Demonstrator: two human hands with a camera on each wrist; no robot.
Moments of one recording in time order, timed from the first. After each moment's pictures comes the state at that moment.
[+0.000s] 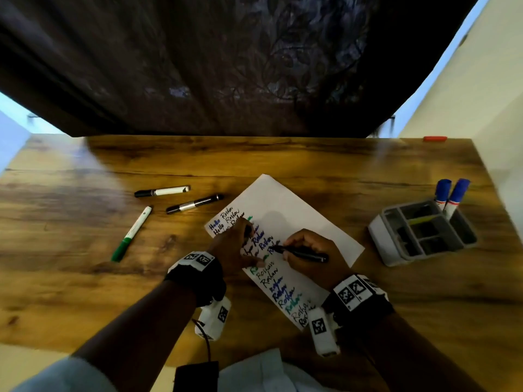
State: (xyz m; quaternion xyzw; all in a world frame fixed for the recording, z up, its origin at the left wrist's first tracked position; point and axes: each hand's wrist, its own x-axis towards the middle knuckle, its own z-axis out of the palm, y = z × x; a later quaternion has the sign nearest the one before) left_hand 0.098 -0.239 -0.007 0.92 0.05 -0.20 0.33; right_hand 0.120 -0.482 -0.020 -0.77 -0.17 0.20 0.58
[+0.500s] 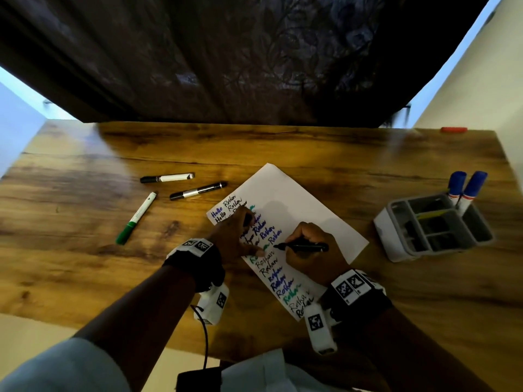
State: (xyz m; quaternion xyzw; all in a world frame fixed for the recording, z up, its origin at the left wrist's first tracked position) left_hand 0.098 -0.244 -0.003 0.92 0.08 -0.21 0.33; right_hand 0.121 -0.481 -0.041 -0.82 -0.22 0.13 0.51
